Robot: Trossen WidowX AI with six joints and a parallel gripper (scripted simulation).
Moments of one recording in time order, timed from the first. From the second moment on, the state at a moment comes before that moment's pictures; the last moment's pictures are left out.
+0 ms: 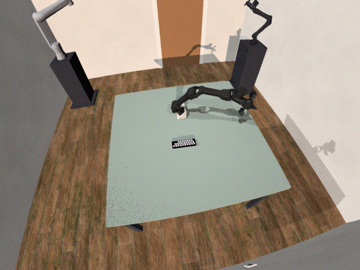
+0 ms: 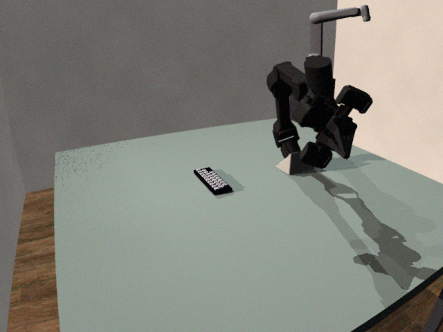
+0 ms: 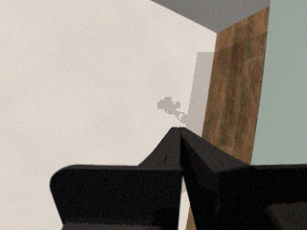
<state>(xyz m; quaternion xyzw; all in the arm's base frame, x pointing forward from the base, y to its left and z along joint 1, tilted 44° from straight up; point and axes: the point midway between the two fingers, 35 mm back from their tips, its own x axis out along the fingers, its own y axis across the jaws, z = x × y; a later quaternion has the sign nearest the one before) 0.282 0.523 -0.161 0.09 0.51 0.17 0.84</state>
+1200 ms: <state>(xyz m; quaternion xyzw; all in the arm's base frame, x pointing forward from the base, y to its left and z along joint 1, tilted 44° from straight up) 0.350 0.382 -0.132 -0.02 0.55 0.02 0.84</state>
